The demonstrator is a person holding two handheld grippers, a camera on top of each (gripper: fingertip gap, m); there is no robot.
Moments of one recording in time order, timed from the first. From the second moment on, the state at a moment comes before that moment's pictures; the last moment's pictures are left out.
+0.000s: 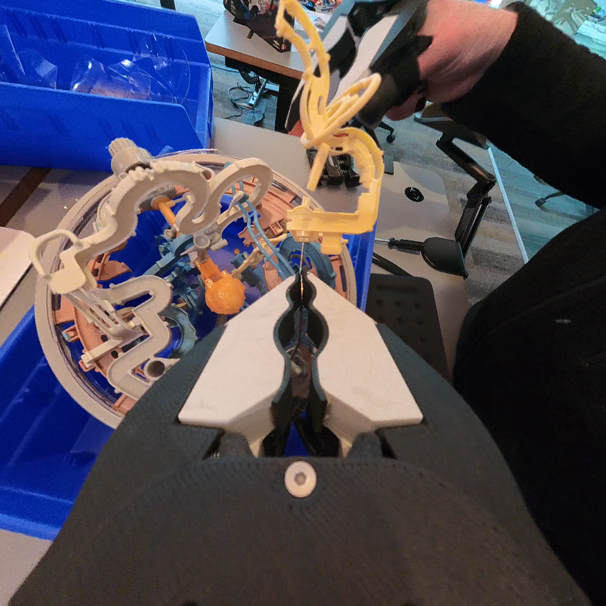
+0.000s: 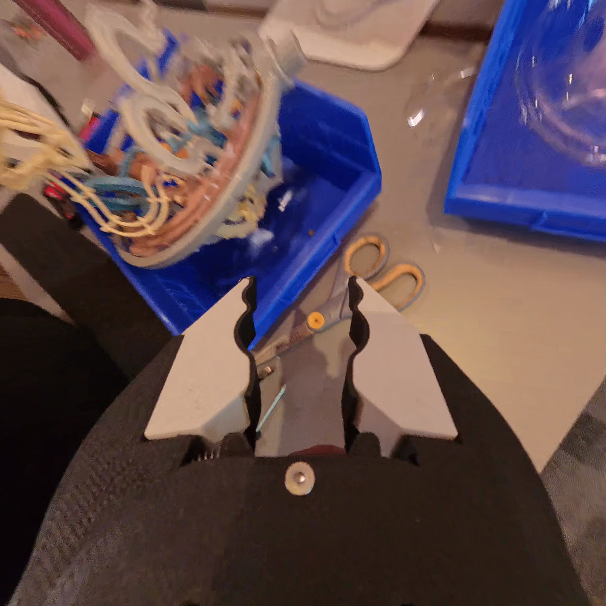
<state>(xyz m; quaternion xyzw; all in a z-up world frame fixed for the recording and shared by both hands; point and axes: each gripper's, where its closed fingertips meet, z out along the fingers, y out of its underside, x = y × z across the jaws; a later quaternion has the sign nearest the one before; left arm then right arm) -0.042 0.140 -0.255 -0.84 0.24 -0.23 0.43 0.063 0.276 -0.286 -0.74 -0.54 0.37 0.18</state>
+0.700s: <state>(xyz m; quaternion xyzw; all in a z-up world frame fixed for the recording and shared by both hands) -0.055 0.115 -0.264 -0.84 0.27 -0.27 0.38 0.036 0.310 -0.397 -0.80 -0.54 0.22 0.15</state>
